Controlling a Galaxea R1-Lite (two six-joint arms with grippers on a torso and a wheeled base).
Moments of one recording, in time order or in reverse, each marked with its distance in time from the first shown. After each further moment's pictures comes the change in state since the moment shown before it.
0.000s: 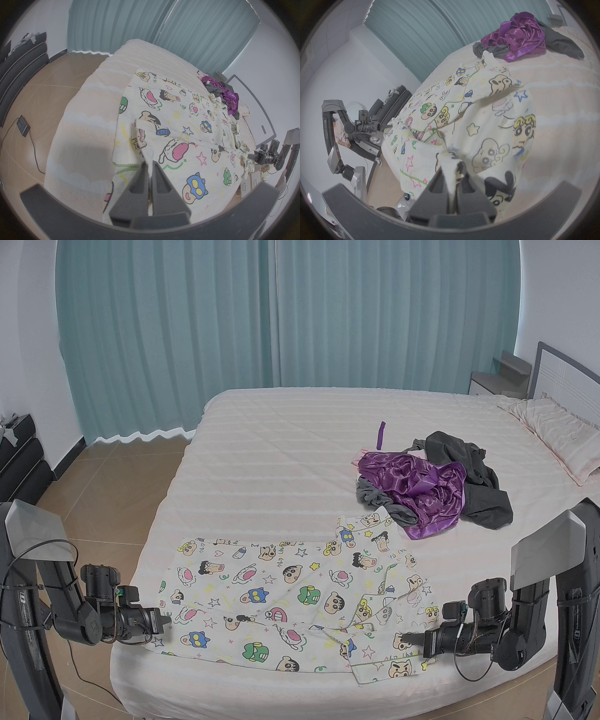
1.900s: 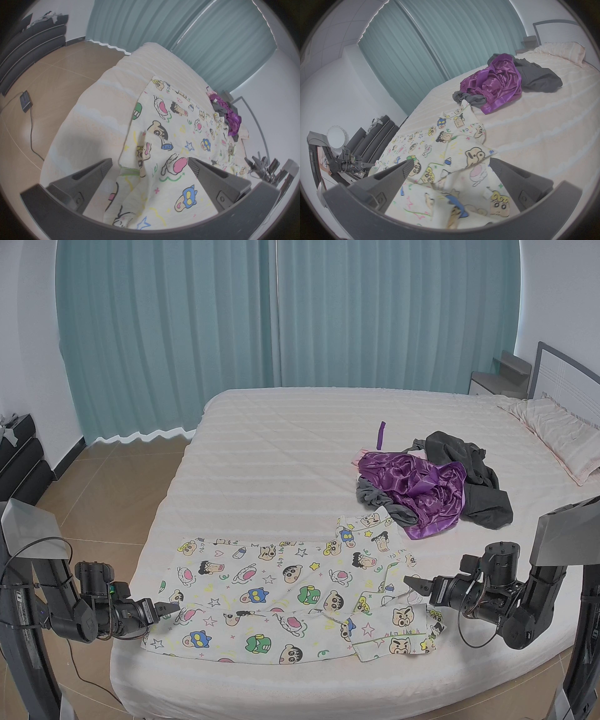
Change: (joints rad) left arm 0.031 -0.011 -0.003 -0.015 -0.007 -0.194; right arm -0.023 -0.163 -0.130 0.035 -0.271 0.148
